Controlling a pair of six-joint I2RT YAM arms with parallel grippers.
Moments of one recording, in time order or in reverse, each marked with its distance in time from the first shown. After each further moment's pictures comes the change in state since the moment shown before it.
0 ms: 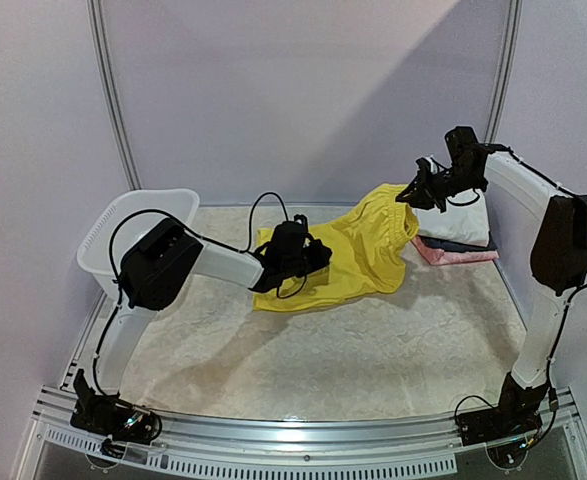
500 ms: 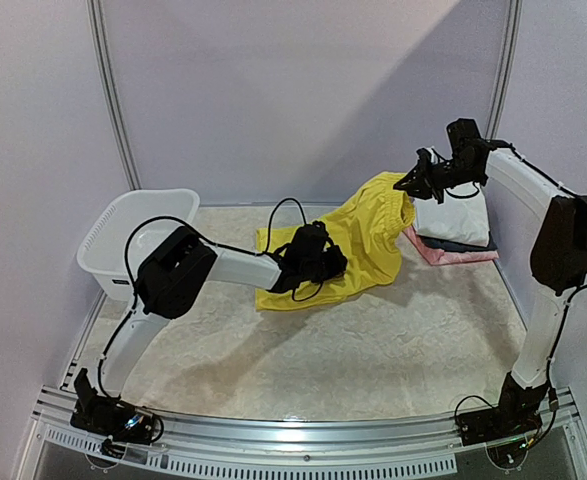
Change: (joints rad) left arm -0.055 0.092 0.193 -0.154 0.004 -0.025; right arm -0.001 0.000 0.038 0.064 -0.040 0.090
